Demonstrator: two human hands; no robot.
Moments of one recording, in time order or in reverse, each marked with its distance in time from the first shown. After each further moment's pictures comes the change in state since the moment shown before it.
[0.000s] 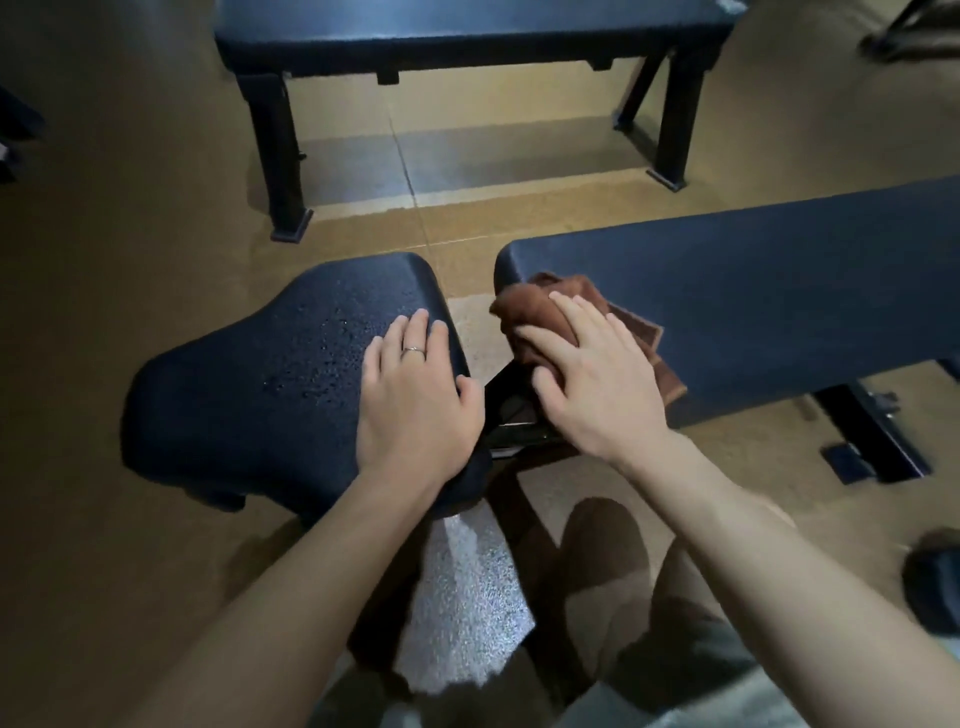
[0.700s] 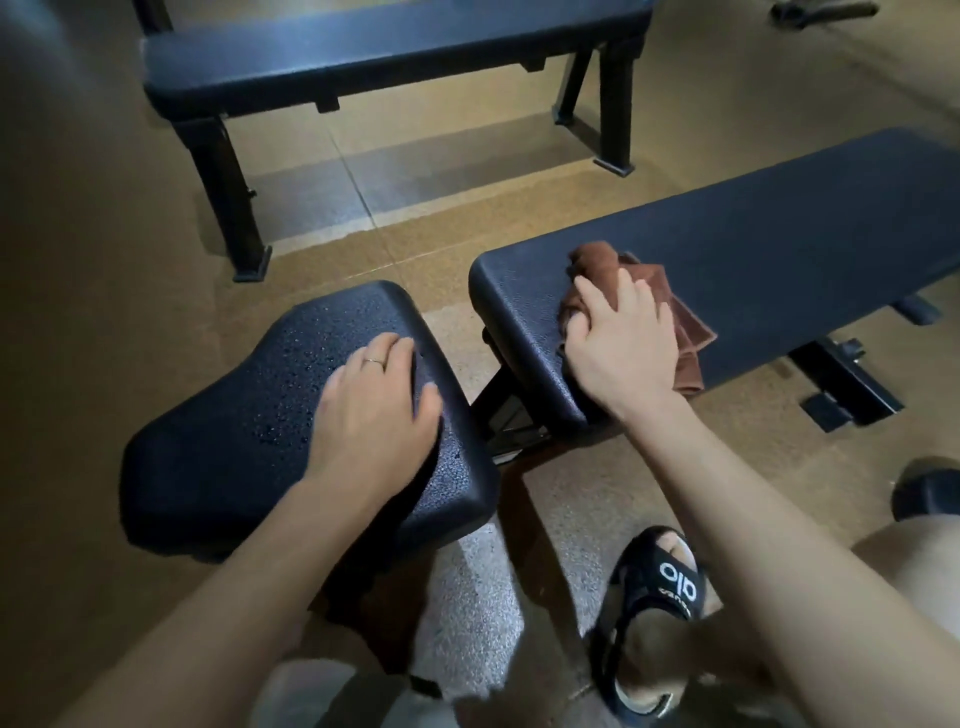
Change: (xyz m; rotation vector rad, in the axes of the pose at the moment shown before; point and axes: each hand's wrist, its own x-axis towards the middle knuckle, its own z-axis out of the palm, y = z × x) left_hand 0.022 -0.036 -0.029 0.033 -0.093 0.174; right_hand 0.026 0.020 -0.003 -0.043 0.034 0.536
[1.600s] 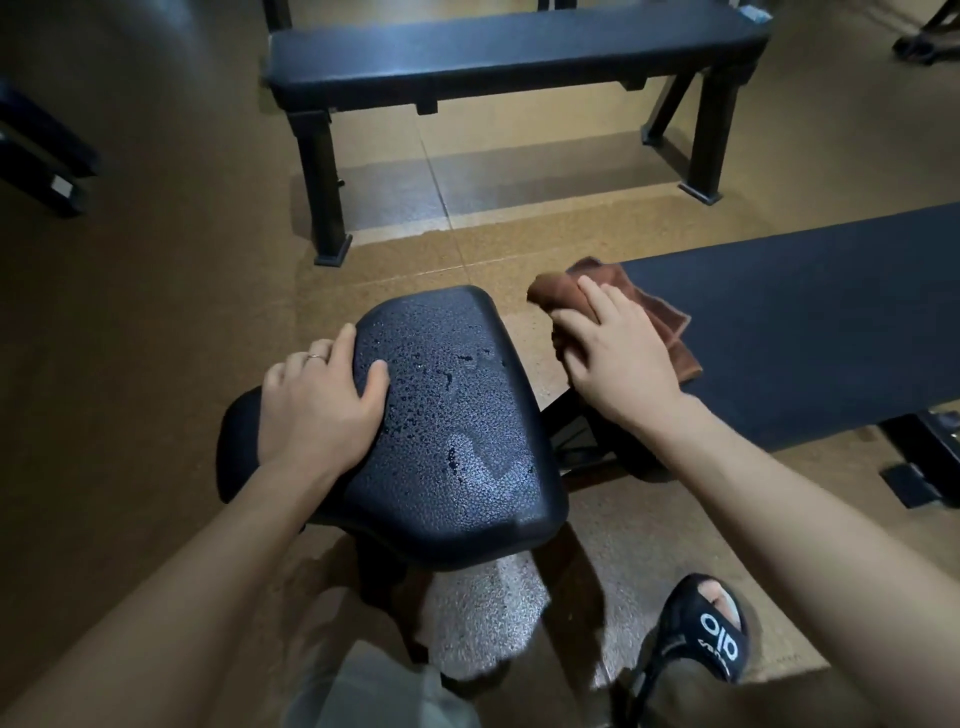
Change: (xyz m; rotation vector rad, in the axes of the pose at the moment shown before) left_hand -0.001 -0.110 0.001 0.071 0.039 -0.332; right_hand 0.026 -0.053 0.028 -0.005 -0.013 -0.559
